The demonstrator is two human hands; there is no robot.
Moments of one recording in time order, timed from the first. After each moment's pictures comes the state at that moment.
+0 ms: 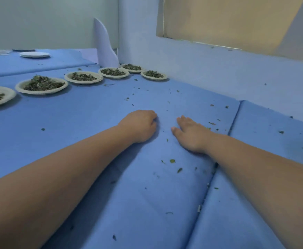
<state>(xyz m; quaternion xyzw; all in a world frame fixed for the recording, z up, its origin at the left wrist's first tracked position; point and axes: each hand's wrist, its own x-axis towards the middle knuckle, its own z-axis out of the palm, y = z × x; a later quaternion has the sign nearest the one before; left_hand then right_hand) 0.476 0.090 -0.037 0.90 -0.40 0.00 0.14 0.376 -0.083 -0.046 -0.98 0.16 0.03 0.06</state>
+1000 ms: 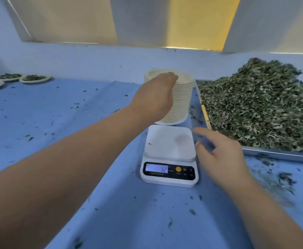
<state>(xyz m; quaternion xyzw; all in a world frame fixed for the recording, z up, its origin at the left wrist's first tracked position) 0.013 -0.101 0.082 0.71 -0.65 0.12 0.26 -0.204 -0.104 -0.007 -0.81 0.38 -0.40 0.20</state>
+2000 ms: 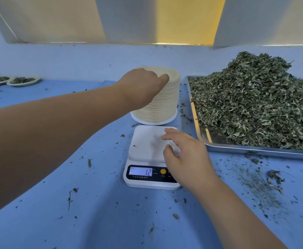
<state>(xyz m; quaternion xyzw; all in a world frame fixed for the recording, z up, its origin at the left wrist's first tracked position) 0.031 -0.148 0.105 0.66 -0.69 0.30 -0.03 -0.180 -0.107 -0.026 -0.83 0.33 -0.37 0.26</state>
